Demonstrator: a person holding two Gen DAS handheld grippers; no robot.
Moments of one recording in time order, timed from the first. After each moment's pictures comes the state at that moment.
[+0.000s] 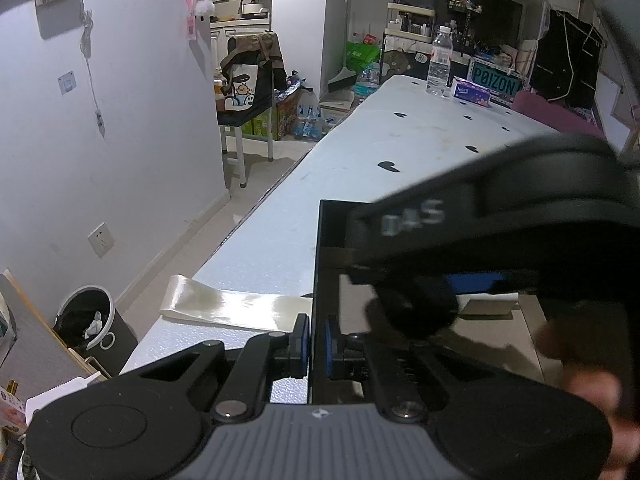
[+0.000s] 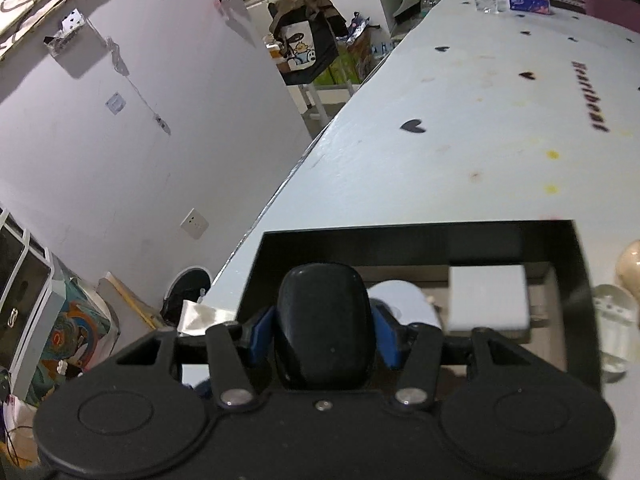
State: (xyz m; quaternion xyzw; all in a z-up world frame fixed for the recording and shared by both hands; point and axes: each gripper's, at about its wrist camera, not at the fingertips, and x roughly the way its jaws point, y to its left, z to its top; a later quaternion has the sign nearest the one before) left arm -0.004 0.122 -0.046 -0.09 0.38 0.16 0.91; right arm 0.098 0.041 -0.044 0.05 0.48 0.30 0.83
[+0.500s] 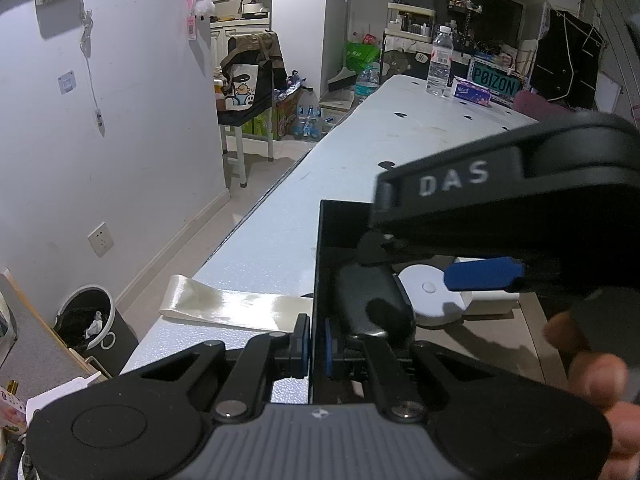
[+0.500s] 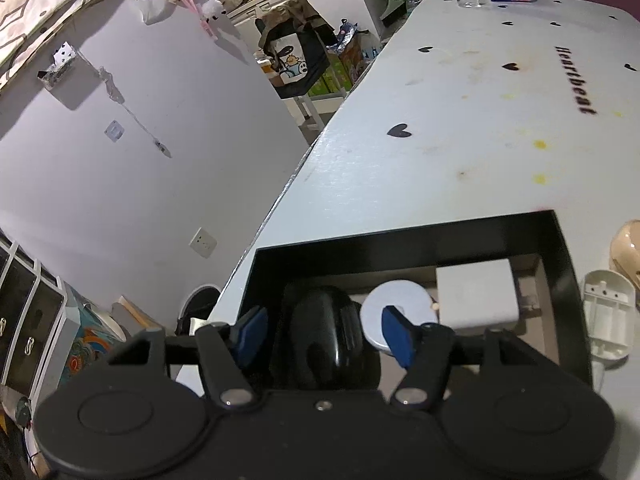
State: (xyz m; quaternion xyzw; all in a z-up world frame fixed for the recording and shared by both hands) left arm -0.004 0.121 -0.045 -0.09 0.38 0.16 0.91; right arm 0.099 0.018 -0.037 0.09 0.48 0.29 0.83
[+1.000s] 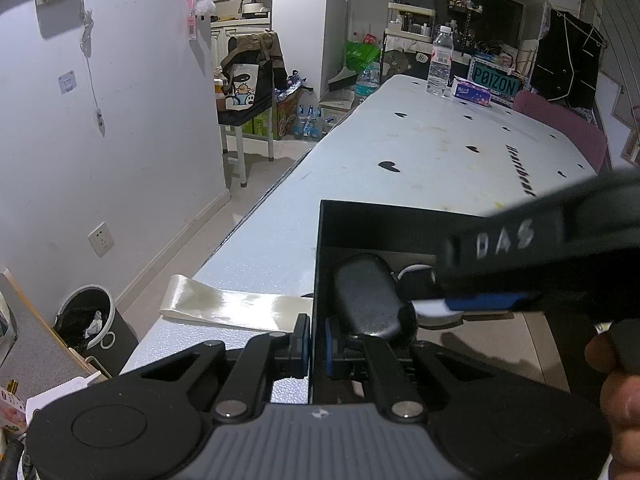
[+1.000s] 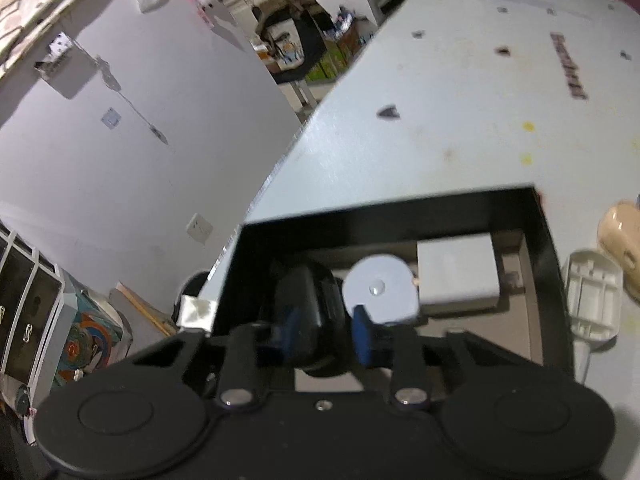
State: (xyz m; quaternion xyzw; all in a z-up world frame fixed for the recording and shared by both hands) left arm -0.005 0.122 -0.045 -0.09 0.38 0.16 0.91; right arm 0.099 0.009 -0.051 0.09 0.51 0.29 0.81
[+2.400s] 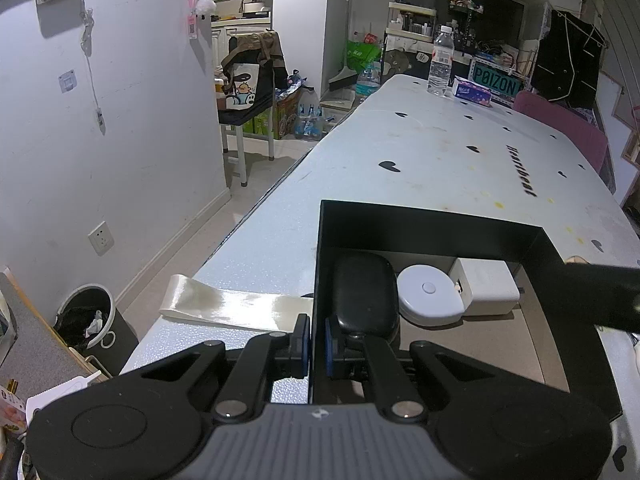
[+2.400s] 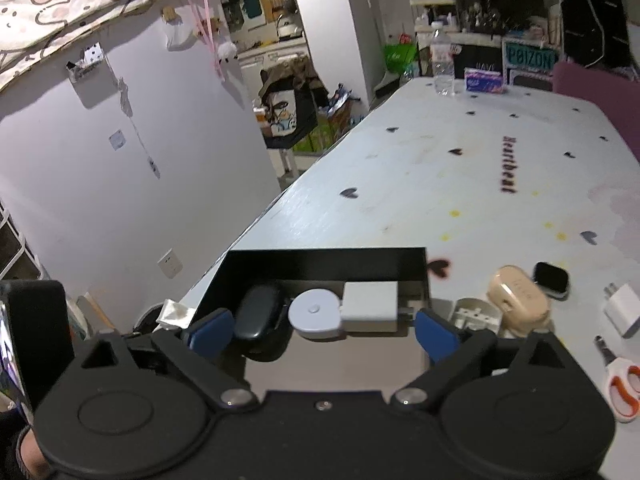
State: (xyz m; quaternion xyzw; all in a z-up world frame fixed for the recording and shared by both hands) left arm -0.005 0.123 -0.045 -0.09 0.38 0.16 0.91; right arm 0.035 -0.057 0.008 0.01 0.36 0.27 0.89
